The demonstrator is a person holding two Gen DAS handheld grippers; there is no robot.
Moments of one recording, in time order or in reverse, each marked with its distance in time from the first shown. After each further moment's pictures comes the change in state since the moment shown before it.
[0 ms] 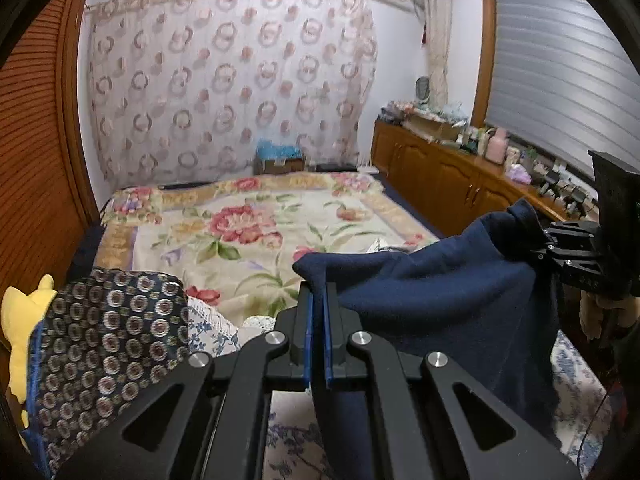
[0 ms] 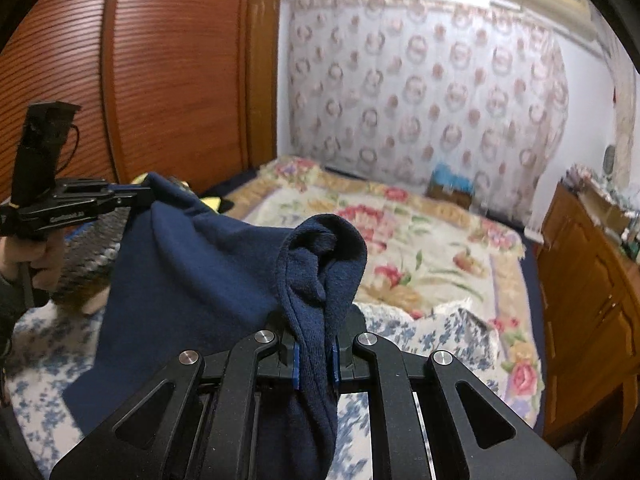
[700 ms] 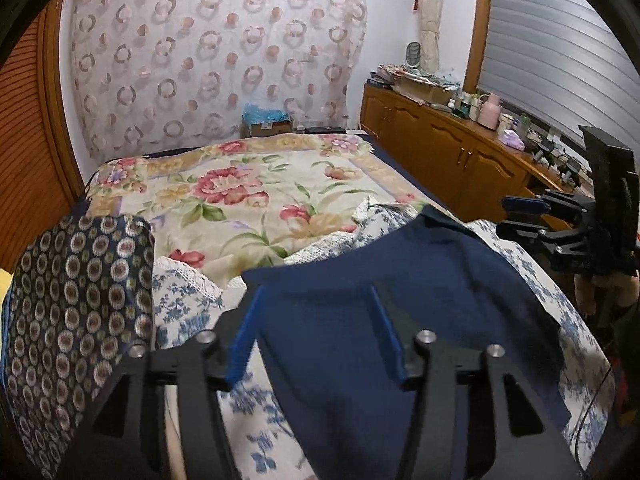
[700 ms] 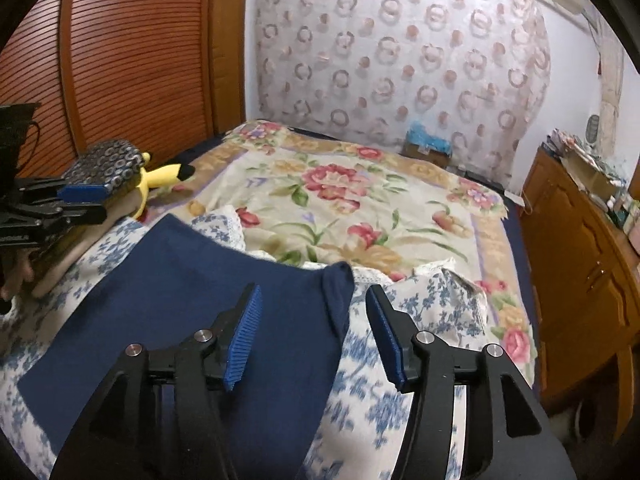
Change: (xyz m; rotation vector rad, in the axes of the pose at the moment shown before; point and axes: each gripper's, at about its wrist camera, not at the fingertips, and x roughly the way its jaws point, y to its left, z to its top) left arm 0.003 -0.021 -0.041 0.021 0.119 -0.043; right arm 0.014 -0.002 -0.032 0.036 0.093 -0.092
